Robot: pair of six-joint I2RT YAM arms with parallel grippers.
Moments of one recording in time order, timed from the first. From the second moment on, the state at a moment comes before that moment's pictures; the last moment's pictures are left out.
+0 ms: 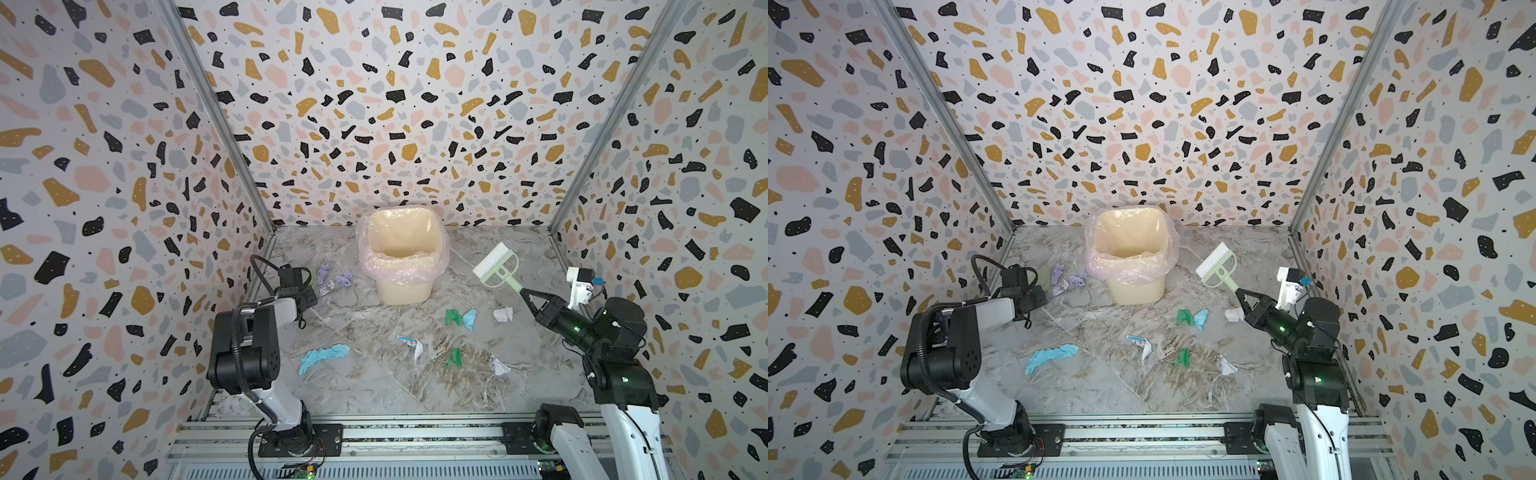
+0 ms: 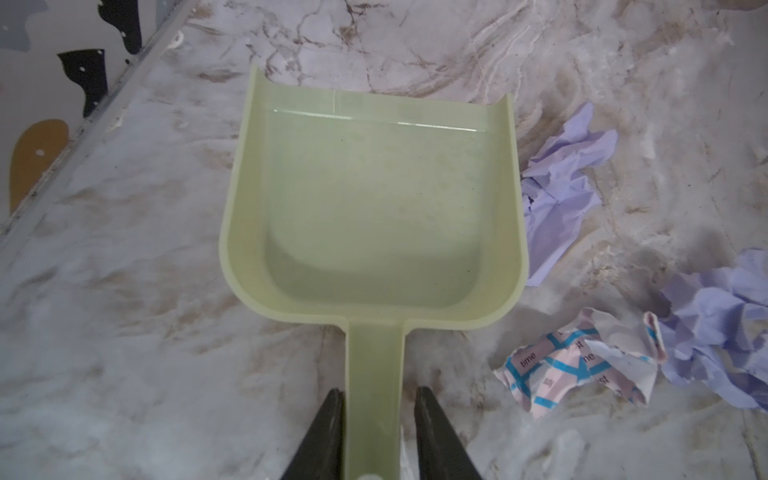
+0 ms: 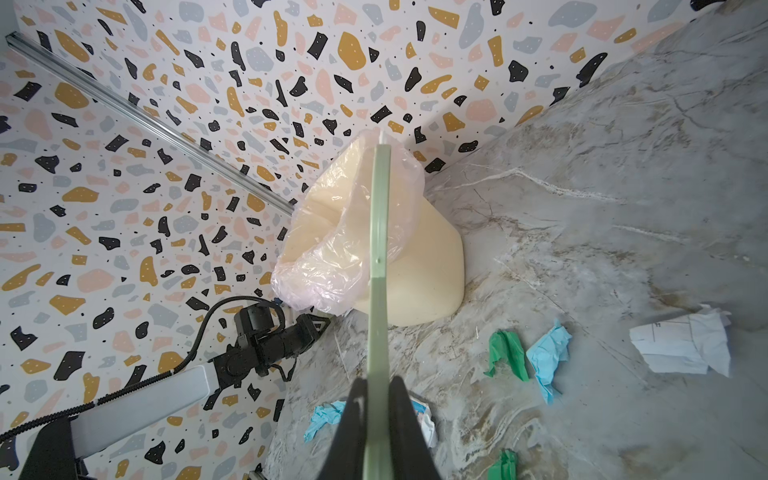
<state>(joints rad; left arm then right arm) 0.14 1.70 0.82 0.03 -0.10 -0.25 -0.09 0.58 0.79 -0.47 -0.68 0.68</state>
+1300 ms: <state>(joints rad) 0.14 1.74 0.82 0.07 -0.12 -0.25 -0.09 0.56 0.79 -0.47 -0.68 0.70</state>
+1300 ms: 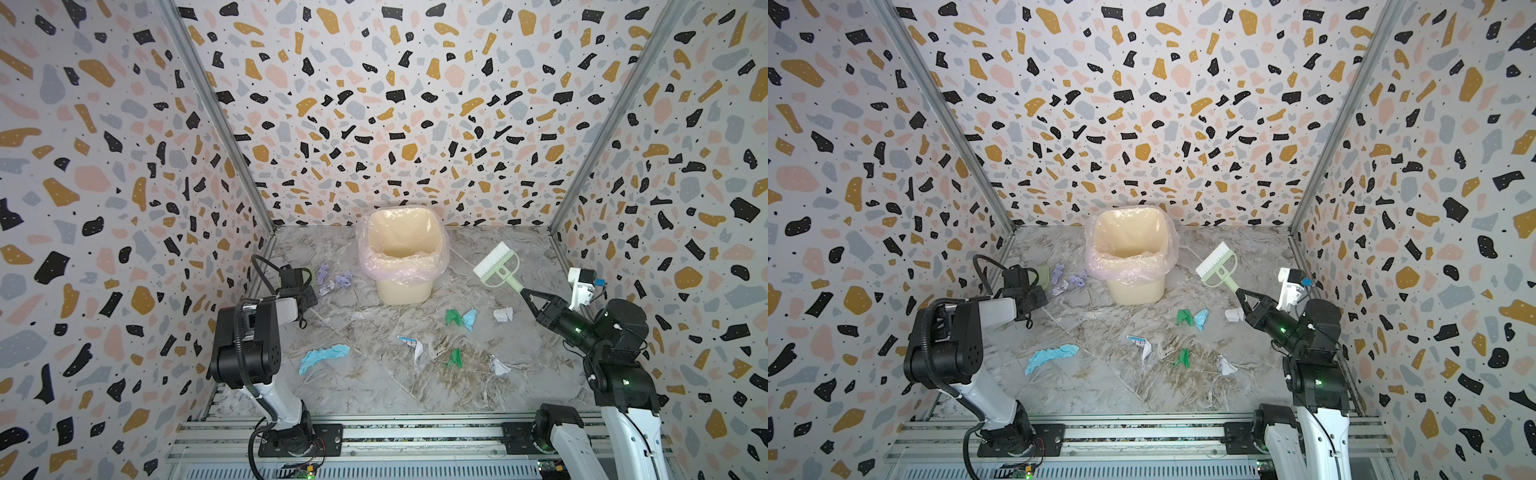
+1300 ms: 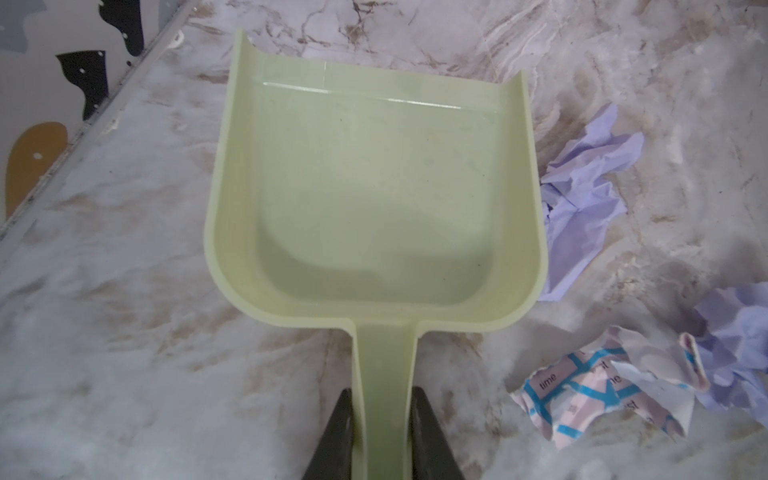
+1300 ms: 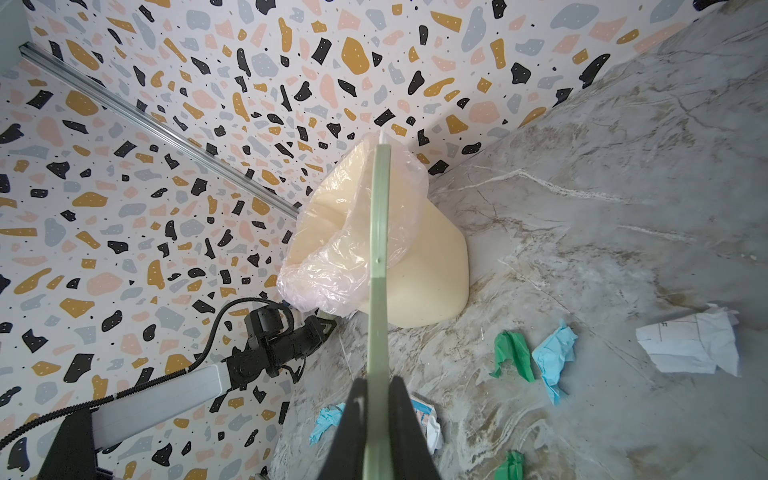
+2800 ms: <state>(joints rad) -0.43 0.85 0.82 -0.93 -0.08 -0.54 -0.08 0.72 0.89 -0.92 -0.55 0.31</state>
